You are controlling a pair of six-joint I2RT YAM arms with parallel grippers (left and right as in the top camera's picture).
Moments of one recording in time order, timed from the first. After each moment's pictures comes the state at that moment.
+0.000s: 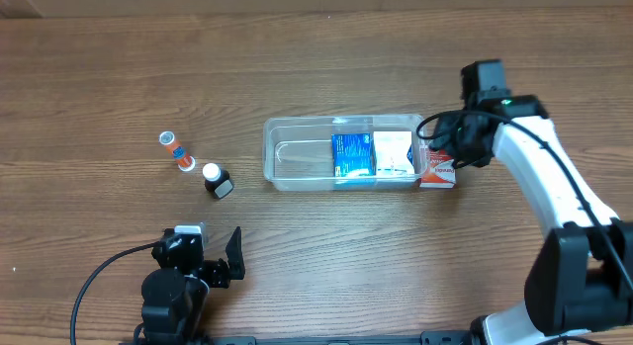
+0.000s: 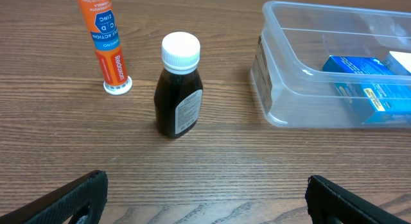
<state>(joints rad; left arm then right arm) -0.09 0.01 0.16 -0.60 0.04 -0.14 0.09 1.72 1.27 -0.86 -0.02 0.44</state>
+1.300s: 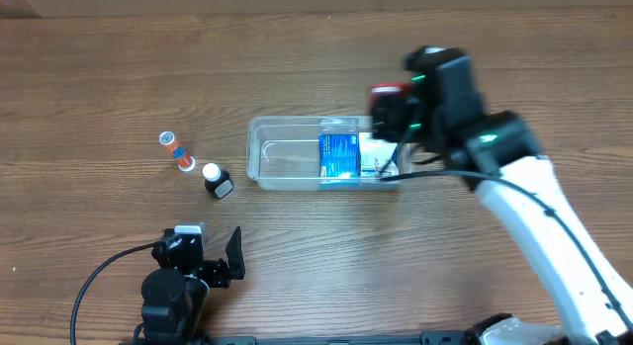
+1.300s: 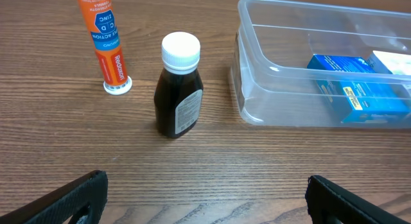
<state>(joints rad) -0.09 0.01 0.16 -0.60 0.04 -0.14 0.46 1.48 1.43 -0.80 -0.01 0.42</state>
